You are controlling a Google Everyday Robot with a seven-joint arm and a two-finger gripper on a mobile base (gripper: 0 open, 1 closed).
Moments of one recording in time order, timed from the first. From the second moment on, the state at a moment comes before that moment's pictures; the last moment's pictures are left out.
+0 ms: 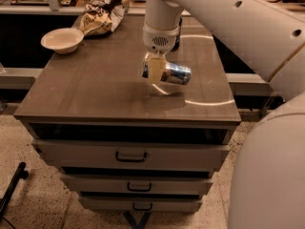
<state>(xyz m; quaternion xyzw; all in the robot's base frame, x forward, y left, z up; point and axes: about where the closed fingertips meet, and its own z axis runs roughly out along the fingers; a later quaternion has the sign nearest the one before) 0.617 -0.021 0.871 -0.69 0.72 0.01 0.08</state>
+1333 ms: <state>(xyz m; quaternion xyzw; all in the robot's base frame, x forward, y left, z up) 0.650 0.045 0.833 -0.74 0.67 0.06 0.06</state>
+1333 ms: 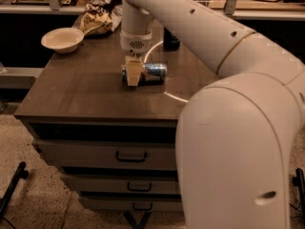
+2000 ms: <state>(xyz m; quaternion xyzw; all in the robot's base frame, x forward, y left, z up) 0.663 0.079 0.832 -0.76 0.64 0.06 0.06</state>
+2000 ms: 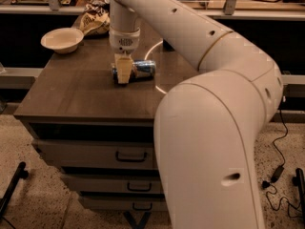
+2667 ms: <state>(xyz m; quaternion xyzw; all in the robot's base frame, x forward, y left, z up) 0.672 0.089 0.852 -0.77 0.63 0.05 0.07</state>
